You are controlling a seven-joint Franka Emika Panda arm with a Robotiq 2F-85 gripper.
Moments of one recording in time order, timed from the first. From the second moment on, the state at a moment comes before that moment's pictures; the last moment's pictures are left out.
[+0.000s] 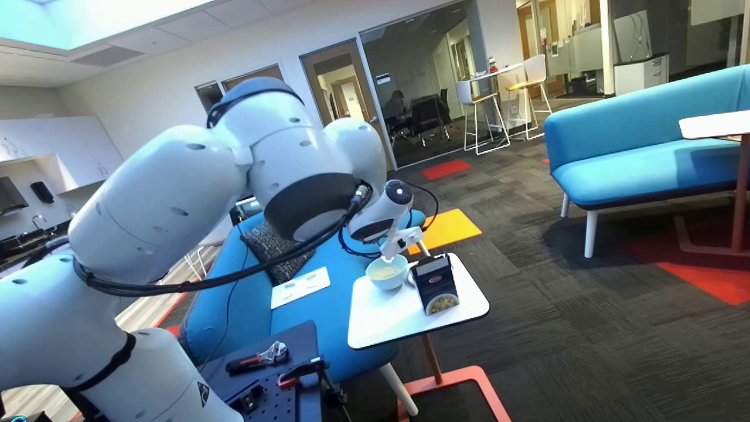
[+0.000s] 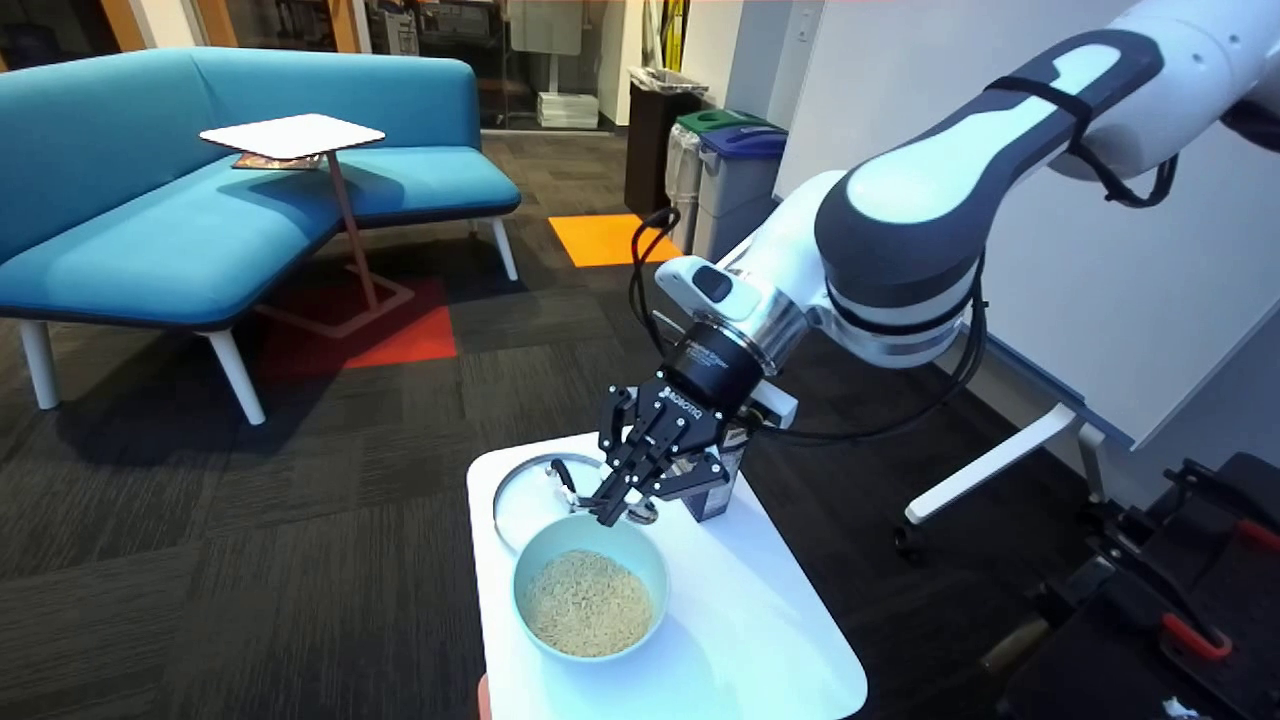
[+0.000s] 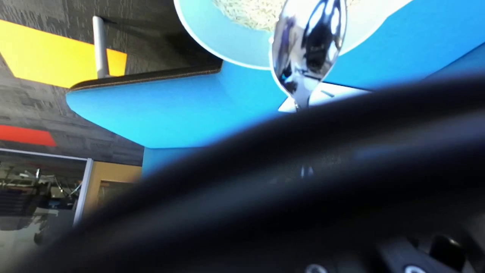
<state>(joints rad) -0.36 1.18 1.01 -2.05 0.01 2.95 -1.67</state>
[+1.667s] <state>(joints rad) -0.08 0.76 0.62 -2.23 -0.03 2.92 -0.95</state>
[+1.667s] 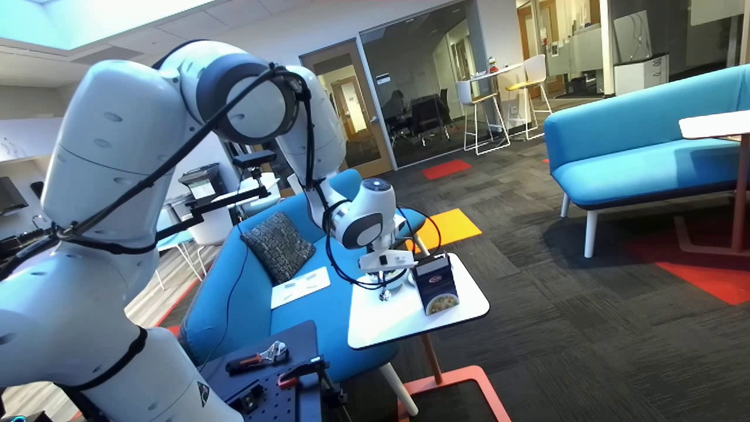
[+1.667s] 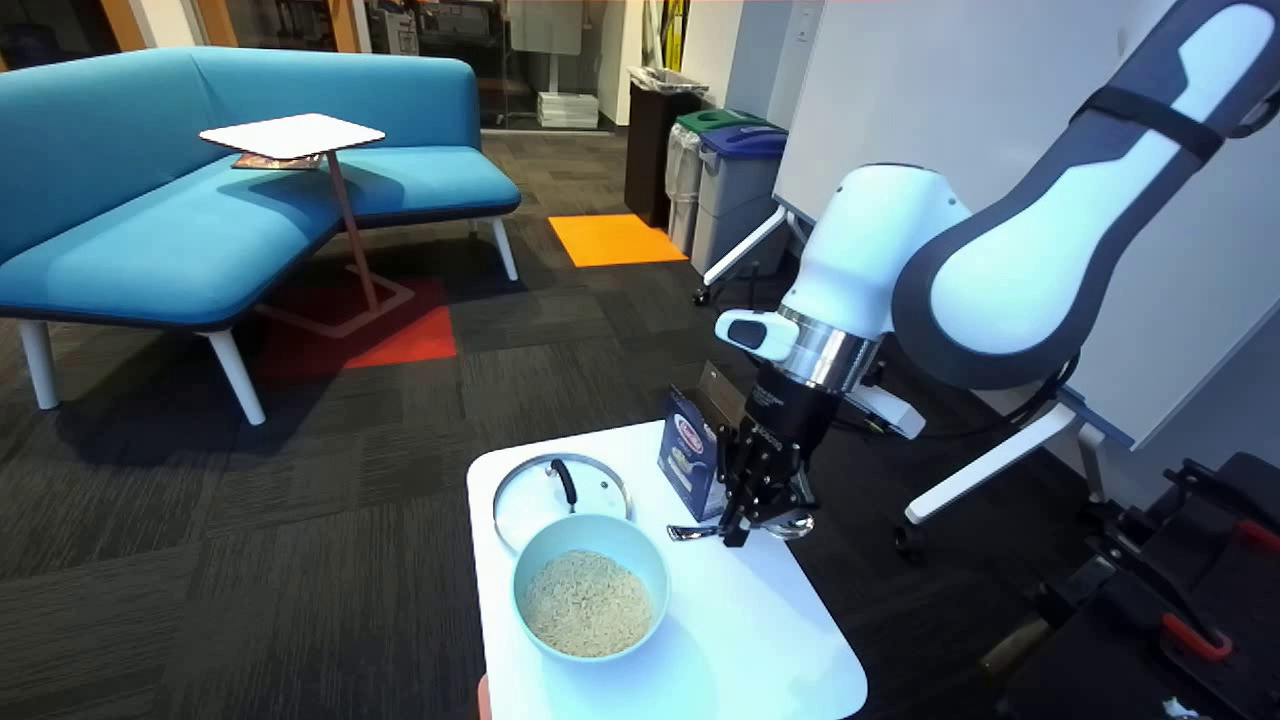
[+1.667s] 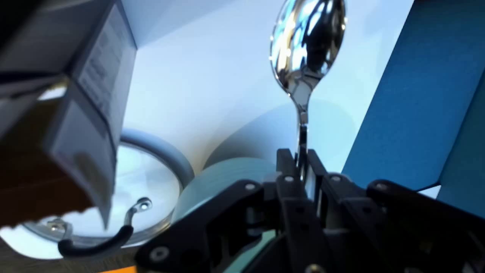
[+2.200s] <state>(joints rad) 0.06 0.76 0.48 -2.23 -0.06 2.93 -0.76</state>
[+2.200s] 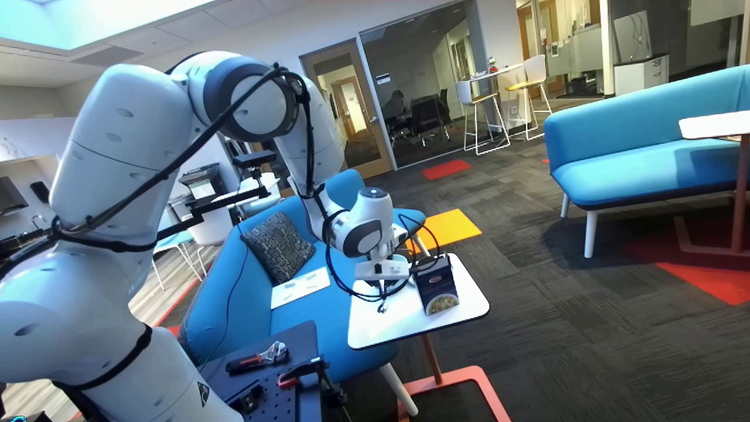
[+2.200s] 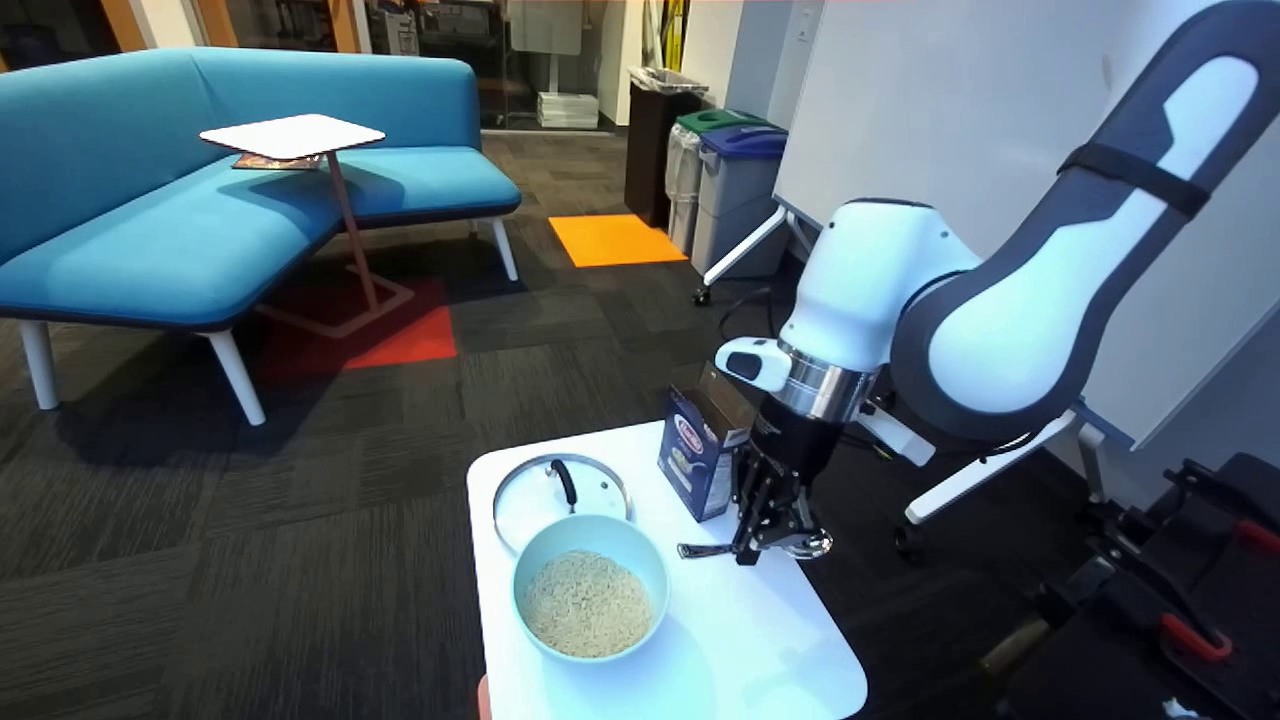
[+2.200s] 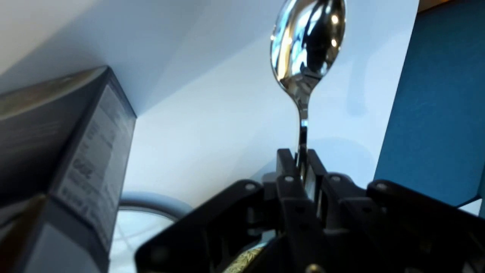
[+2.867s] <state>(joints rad) 0.50 0.76 0.10 -2.23 -0.27 3.18 -0.38</state>
